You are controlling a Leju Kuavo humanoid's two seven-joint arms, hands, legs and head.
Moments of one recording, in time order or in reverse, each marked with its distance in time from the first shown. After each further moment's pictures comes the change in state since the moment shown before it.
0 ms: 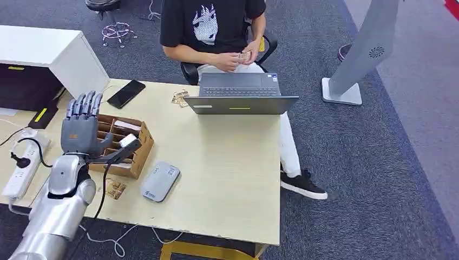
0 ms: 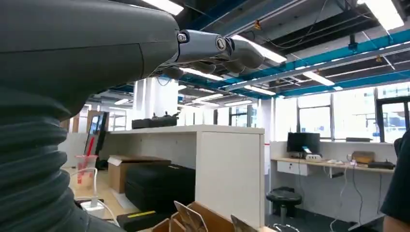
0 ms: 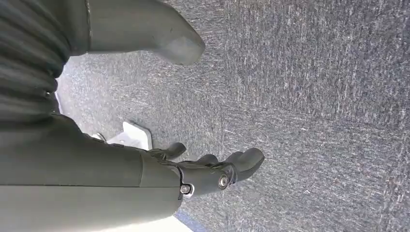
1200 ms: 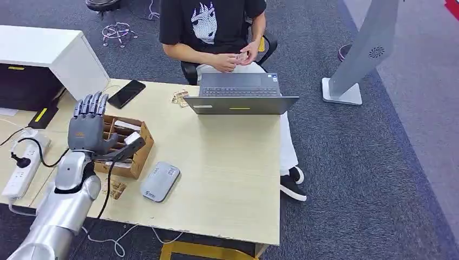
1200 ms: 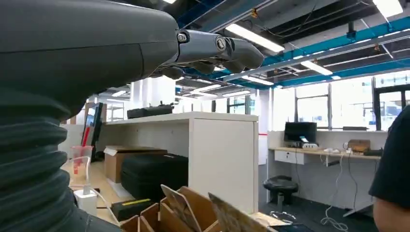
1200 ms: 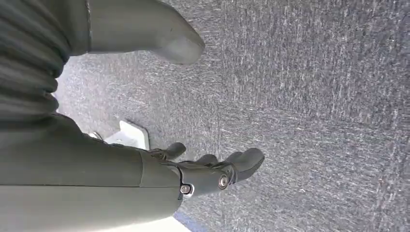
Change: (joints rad) left arm -0.065 -0.026 -0.008 0.111 0.010 0.009 -0.027; right arm -0.005 0.000 0.000 0.000 0.005 0.001 -0.009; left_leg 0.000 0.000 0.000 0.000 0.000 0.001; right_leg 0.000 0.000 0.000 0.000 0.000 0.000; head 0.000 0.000
